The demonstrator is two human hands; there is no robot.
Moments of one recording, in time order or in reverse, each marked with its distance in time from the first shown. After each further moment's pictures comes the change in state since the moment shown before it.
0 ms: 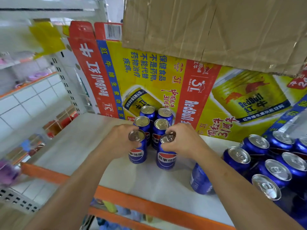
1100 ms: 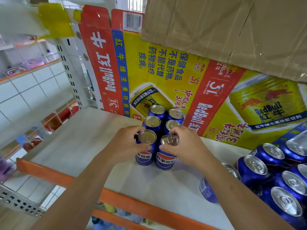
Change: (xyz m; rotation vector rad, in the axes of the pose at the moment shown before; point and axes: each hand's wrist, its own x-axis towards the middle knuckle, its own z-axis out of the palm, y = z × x) left_hand 0.005 -0.034 0.010 -0.357 -0.011 -0.002; right_hand 0.011 -0.026 0.025 -0.012 0.014 0.058
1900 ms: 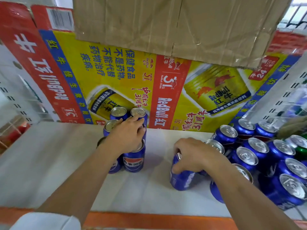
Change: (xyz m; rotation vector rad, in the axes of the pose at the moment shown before) left_hand 0.059 0.072 0.060 0.630 -0.184 0.205; right_hand -0.047 0.063 -0.057 -0.313 -0.375 0.281
